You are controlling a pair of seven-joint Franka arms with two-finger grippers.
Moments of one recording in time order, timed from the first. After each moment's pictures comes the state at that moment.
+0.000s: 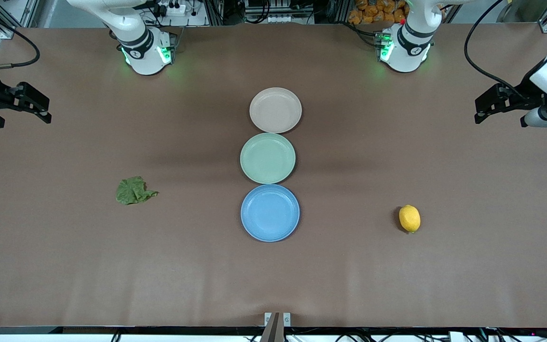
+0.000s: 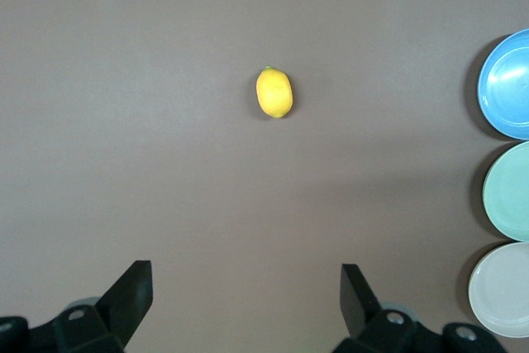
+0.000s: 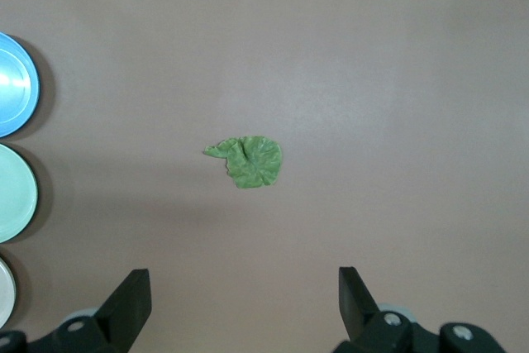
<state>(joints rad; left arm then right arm) -0.04 0.00 -0.09 -1.53 0.01 1.56 -0.03 0.08 -0.05 -0.04 -1.57 -0.04 1.57 -0.08</state>
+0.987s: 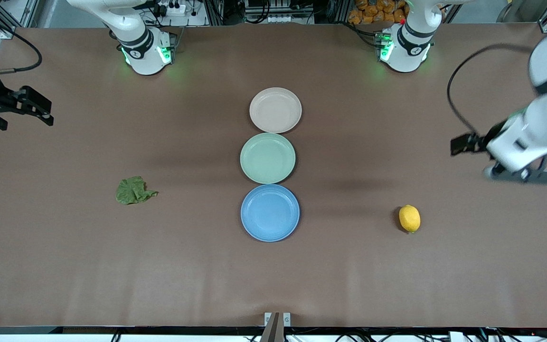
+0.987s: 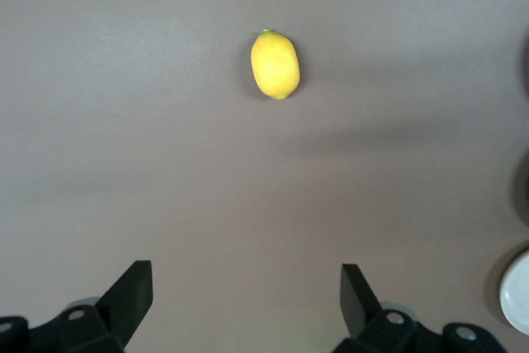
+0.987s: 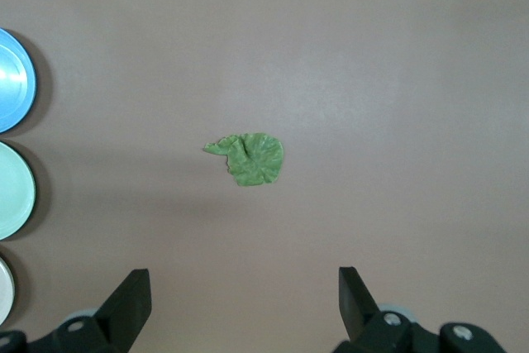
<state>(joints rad) -0.03 0.25 -0.08 -1.55 0.01 1.65 0.00 0.09 -0.02 -0.04 -1.57 -0.04 1.57 -0.09</state>
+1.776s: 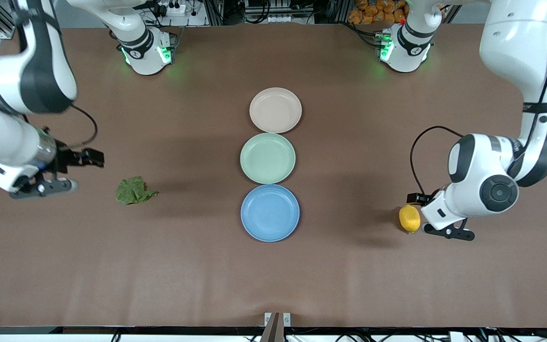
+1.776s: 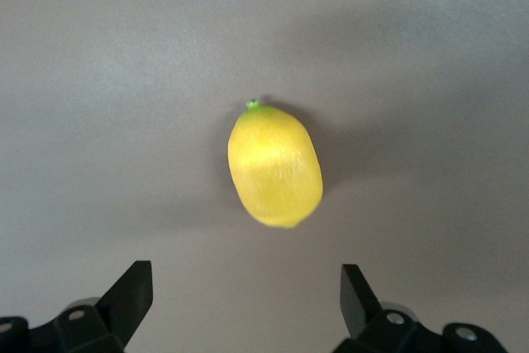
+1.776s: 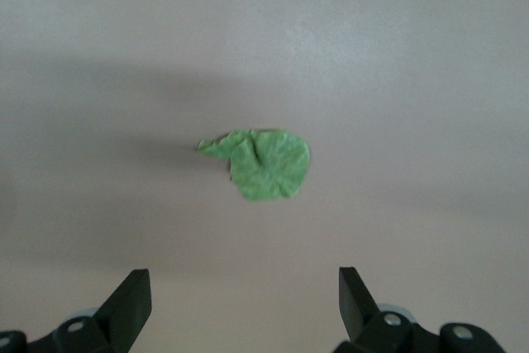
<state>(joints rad) -0.07 0.61 -0.09 -1.55 0.11 2.02 0.01 0.07 0.26 -0.01 -1.70 -0.04 1.82 -0.09</state>
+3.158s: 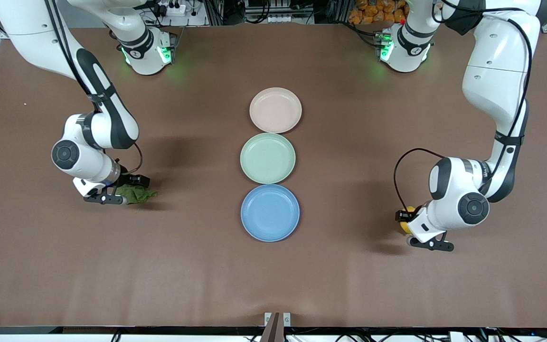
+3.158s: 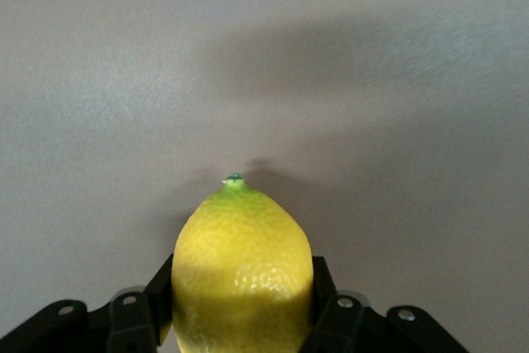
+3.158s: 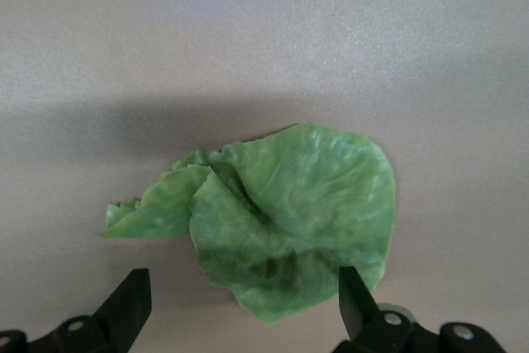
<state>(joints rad) -0.06 0.77 -0.10 -1.51 0.06 2.22 -0.01 0.06 0.43 -0.01 -2.14 0.04 2.49 0.11</state>
